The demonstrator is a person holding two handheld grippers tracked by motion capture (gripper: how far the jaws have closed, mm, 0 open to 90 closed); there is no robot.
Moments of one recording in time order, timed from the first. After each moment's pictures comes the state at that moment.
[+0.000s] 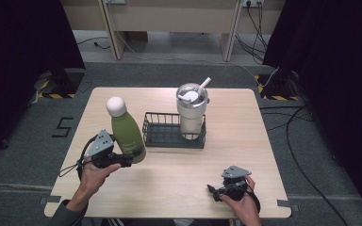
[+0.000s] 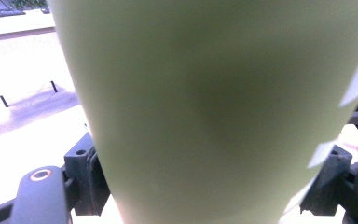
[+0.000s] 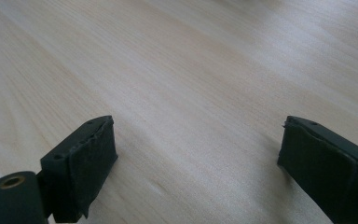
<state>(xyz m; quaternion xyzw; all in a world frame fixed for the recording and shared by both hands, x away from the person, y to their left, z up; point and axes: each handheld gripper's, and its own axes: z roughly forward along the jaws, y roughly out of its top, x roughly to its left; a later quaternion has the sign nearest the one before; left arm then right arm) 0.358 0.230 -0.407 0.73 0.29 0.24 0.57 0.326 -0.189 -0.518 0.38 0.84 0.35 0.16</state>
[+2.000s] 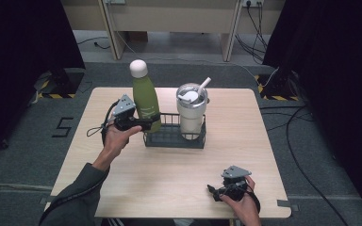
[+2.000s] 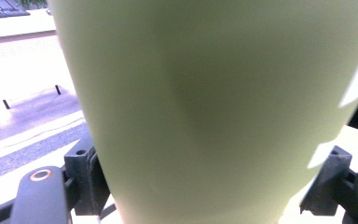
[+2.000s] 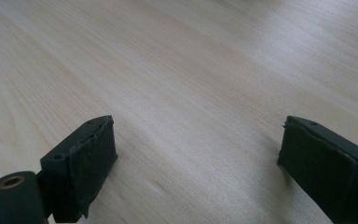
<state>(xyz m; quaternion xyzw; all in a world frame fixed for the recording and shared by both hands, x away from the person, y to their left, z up) 0.460 0.186 -0.384 0.72 0.31 0.24 0.57 0.326 -0.189 -0.518 0.38 0.84 0.35 0.16</state>
